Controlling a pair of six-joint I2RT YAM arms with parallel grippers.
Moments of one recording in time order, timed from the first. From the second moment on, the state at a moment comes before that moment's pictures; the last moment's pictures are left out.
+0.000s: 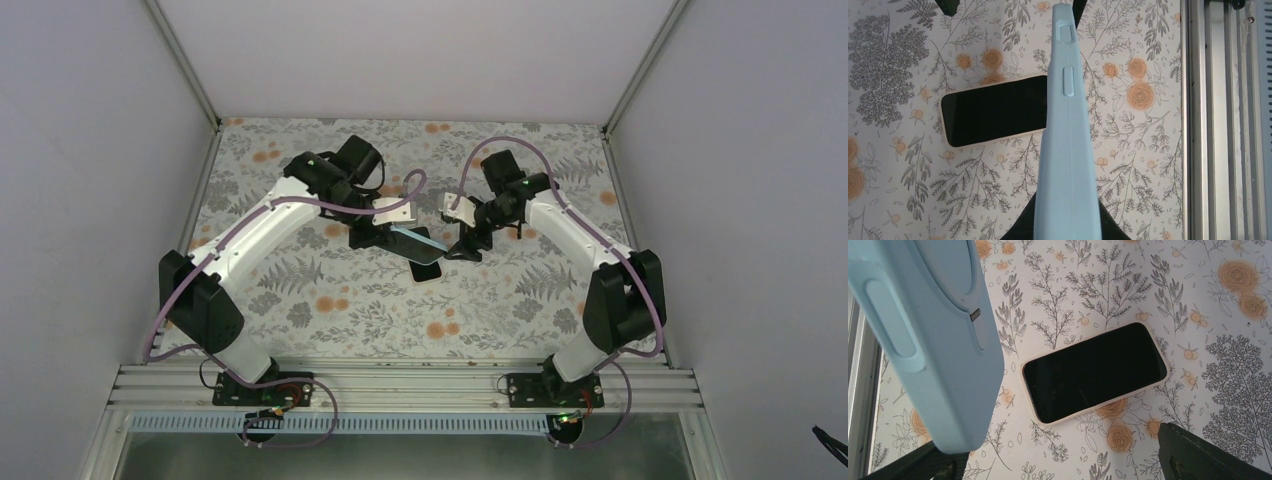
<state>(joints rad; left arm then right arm) -0.60 1.60 1.55 -1.19 0.46 0.80 0.40 1.60 1.27 -0.88 -0.61 -0.98</state>
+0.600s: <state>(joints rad) -0.63 1.60 1.56 -1.18 0.41 0.79 0.40 1.65 1.31 -0.90 -0.58 -0.97</state>
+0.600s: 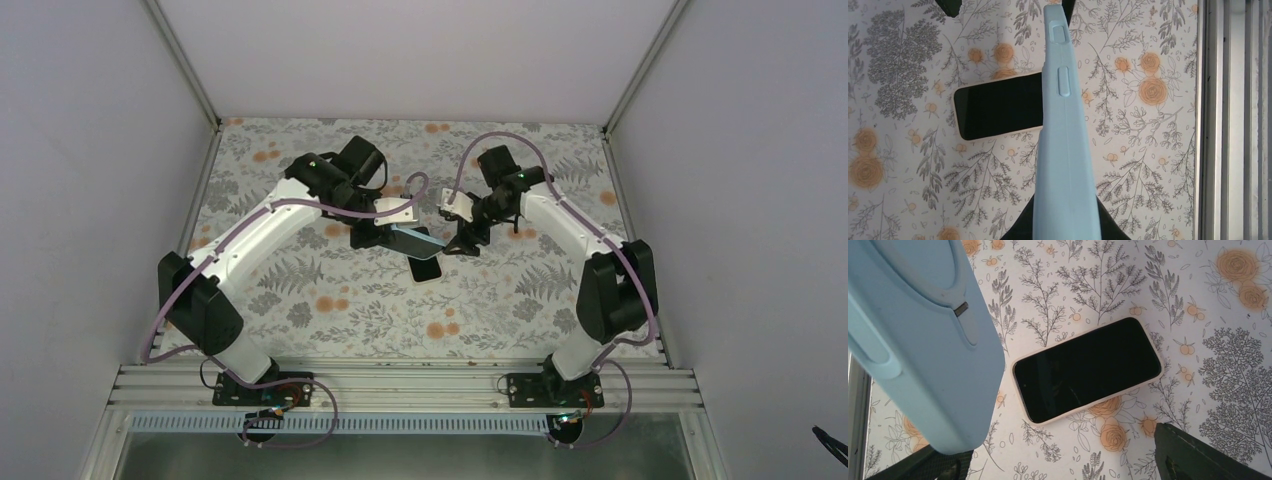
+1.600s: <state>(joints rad) -0.69 1.44 1.48 -1.12 0.35 0.75 0.33 1.52 1.22 -0.88 -0.54 -0.98</state>
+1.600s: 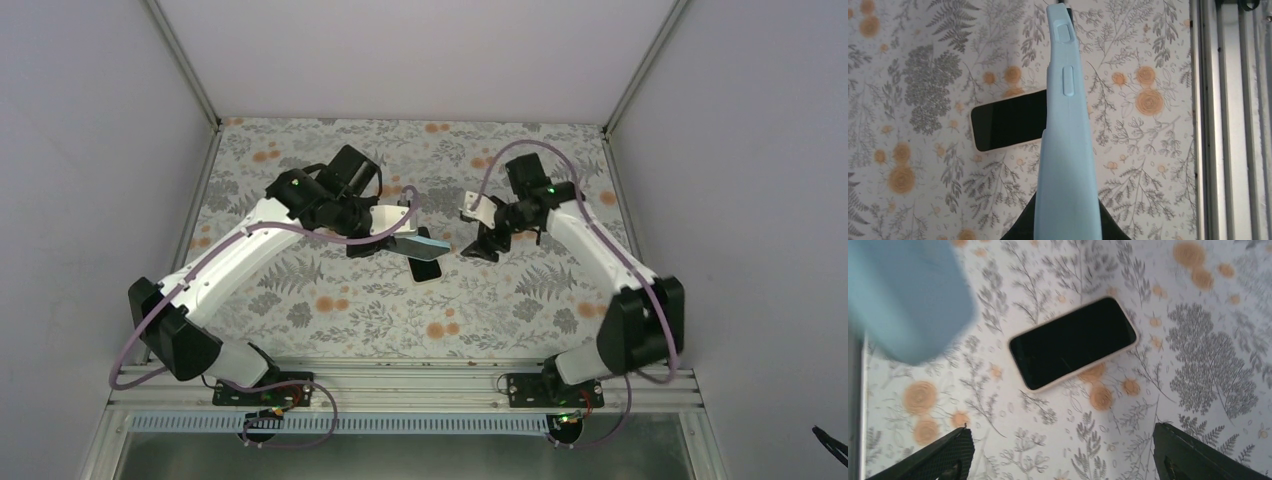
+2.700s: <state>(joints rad) -0.68 1.50 1.50 -1.09 0.40 0.75 0.33 1.30 1.01 -0.60 -0.65 -0.82</state>
